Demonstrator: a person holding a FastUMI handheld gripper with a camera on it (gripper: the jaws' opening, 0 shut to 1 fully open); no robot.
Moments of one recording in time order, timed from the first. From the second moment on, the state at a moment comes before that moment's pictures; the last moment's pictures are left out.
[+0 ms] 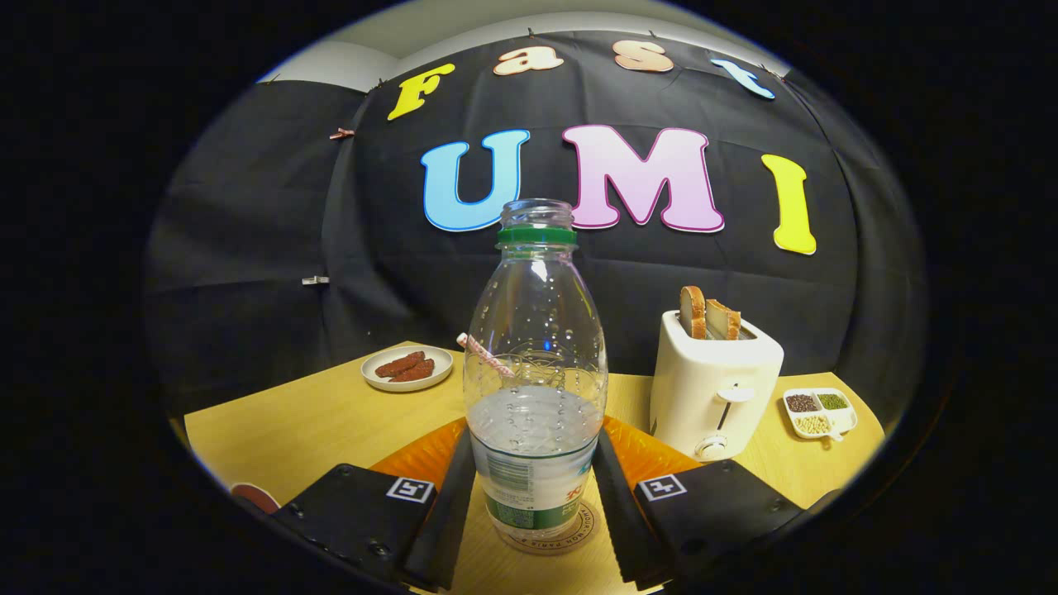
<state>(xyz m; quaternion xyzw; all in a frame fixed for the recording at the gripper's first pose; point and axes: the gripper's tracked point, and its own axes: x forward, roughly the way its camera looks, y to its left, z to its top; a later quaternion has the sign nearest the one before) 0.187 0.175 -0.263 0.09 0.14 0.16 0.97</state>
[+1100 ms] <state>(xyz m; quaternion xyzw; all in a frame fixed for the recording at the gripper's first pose) 0.199 0.173 -0.309 0.08 0.15 0.16 0.97</state>
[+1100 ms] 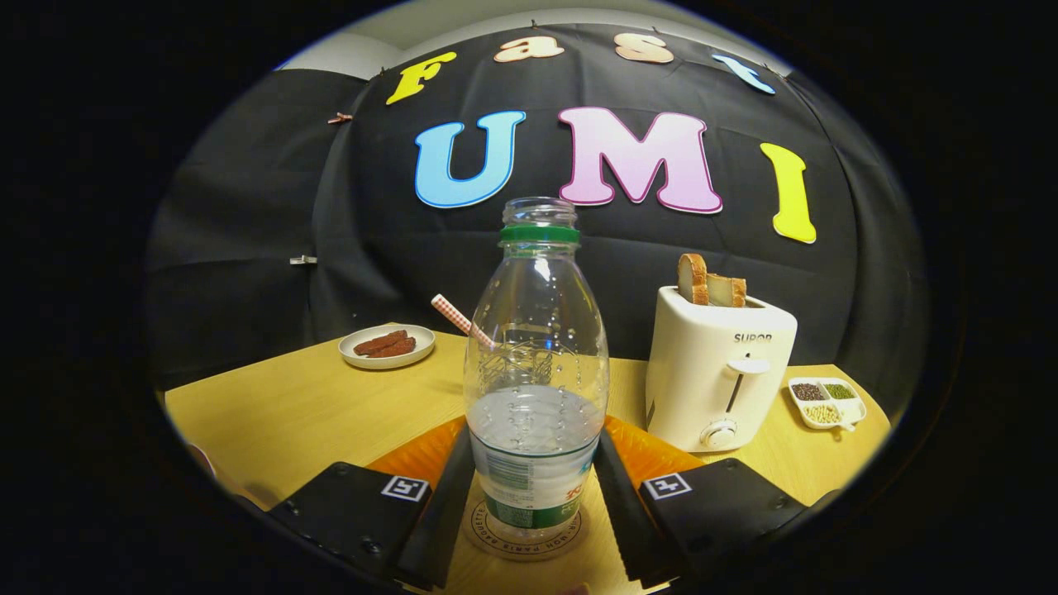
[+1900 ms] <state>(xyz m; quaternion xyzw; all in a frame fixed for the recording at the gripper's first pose) 0.157 0.157 -0.284 0.09 0.18 0.16 0.97</state>
